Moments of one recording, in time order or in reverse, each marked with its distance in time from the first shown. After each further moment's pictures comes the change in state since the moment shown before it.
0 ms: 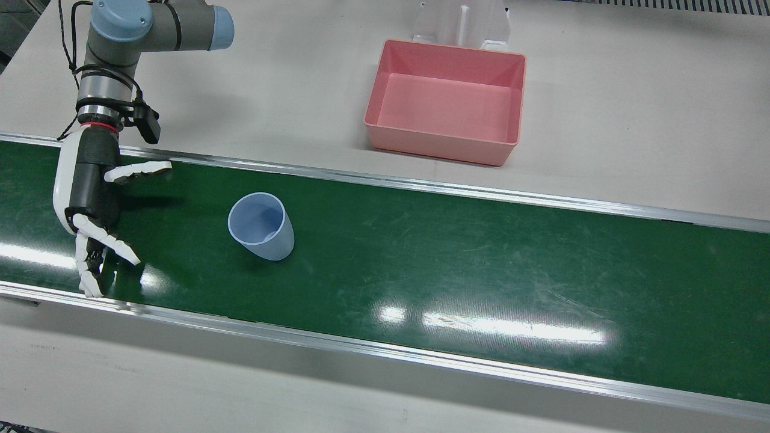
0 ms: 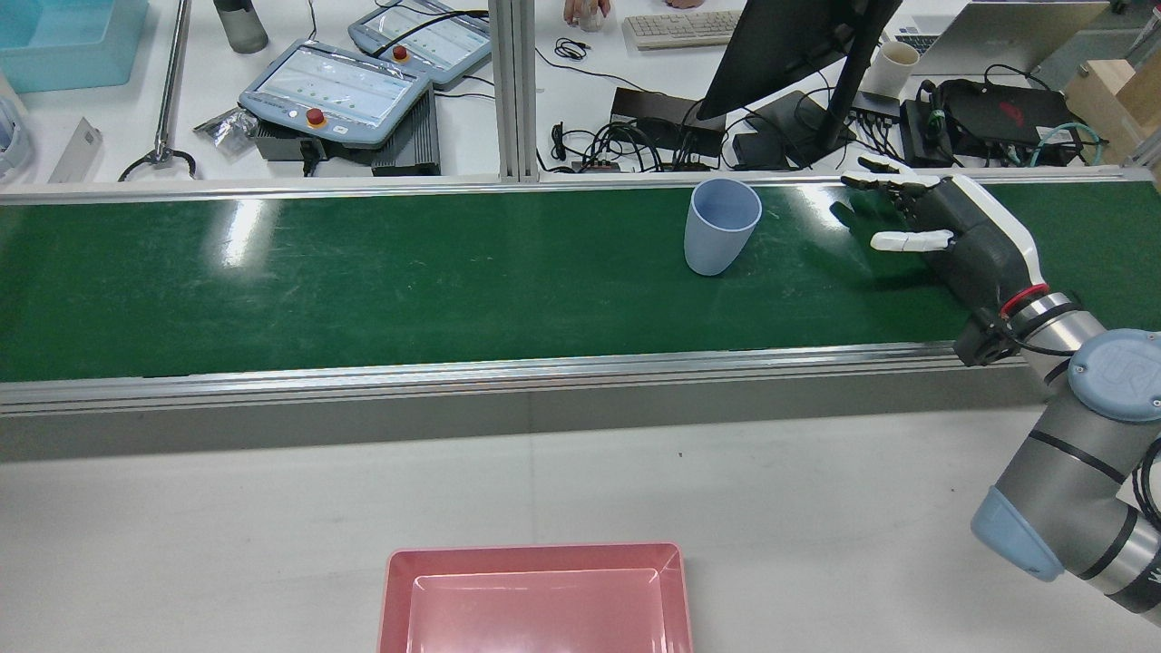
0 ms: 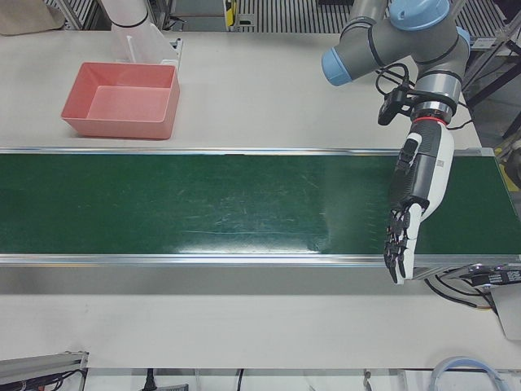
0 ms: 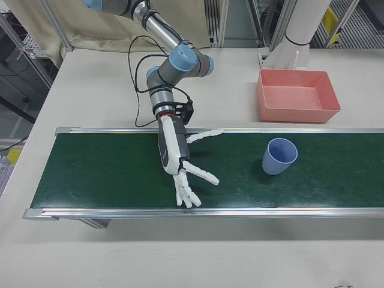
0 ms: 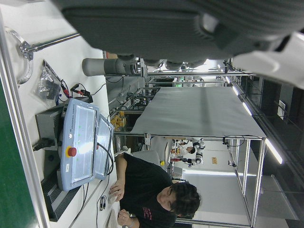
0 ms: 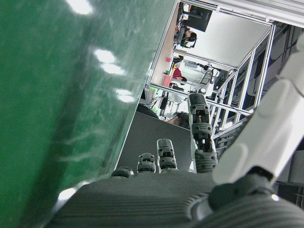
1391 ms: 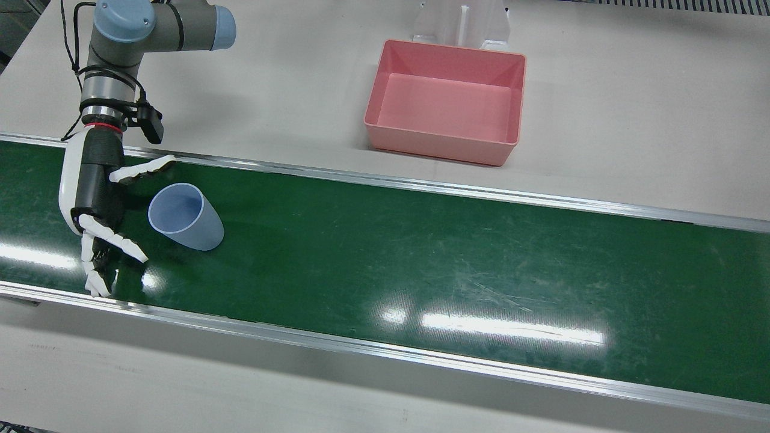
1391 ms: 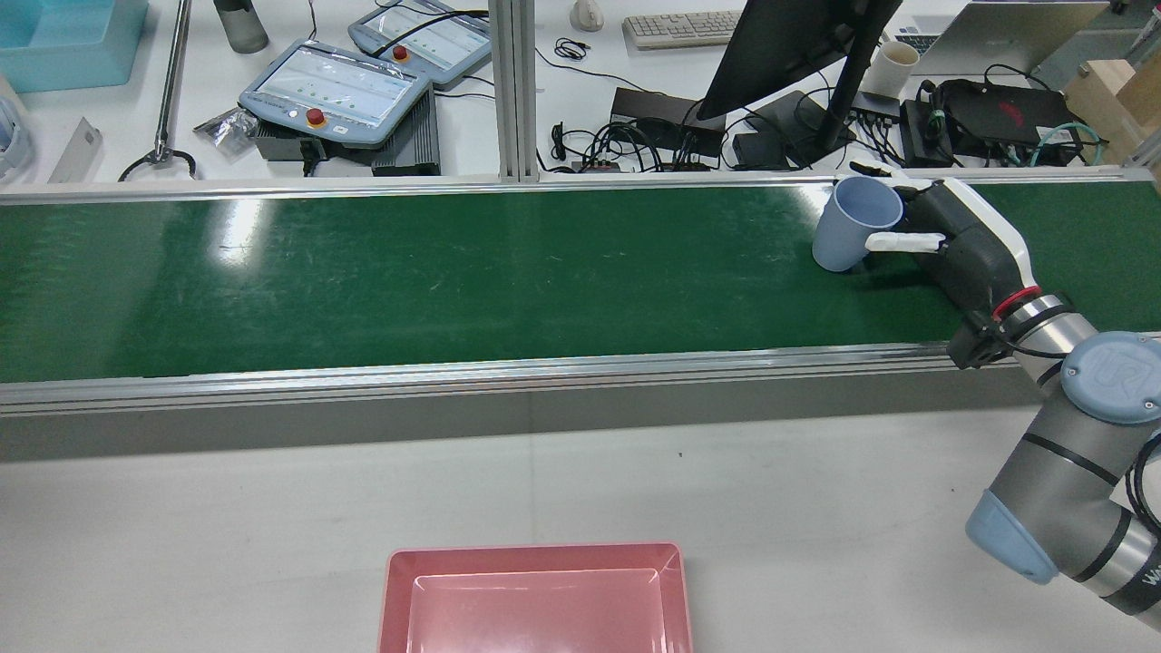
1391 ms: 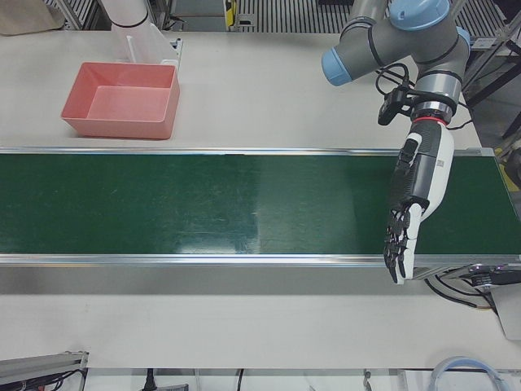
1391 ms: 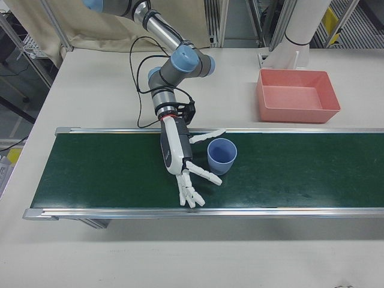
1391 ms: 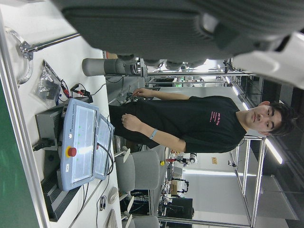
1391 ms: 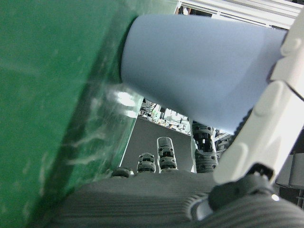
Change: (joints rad) left arm 0.000 0.000 0.000 0.000 0.000 0.000; right arm -0.011 0.006 -0.002 0.000 0.000 -0.001
